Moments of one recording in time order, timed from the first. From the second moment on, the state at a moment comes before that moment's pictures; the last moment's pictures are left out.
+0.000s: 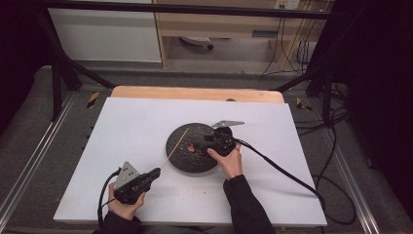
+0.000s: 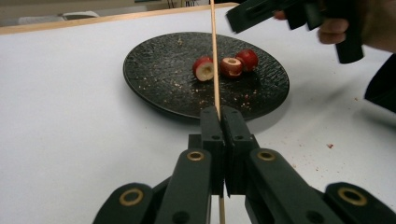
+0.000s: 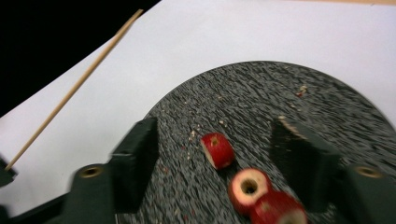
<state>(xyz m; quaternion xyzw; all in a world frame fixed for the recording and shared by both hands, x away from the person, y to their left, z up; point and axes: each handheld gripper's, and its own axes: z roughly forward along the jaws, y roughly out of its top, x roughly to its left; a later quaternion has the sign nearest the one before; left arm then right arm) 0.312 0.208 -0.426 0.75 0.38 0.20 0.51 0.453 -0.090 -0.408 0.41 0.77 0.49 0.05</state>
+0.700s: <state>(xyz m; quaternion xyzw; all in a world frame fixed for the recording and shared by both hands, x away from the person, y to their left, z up) 0.336 0.197 -0.417 0.76 0.39 0.19 0.49 0.394 -0.191 -0.431 0.40 0.79 0.46 0.11</state>
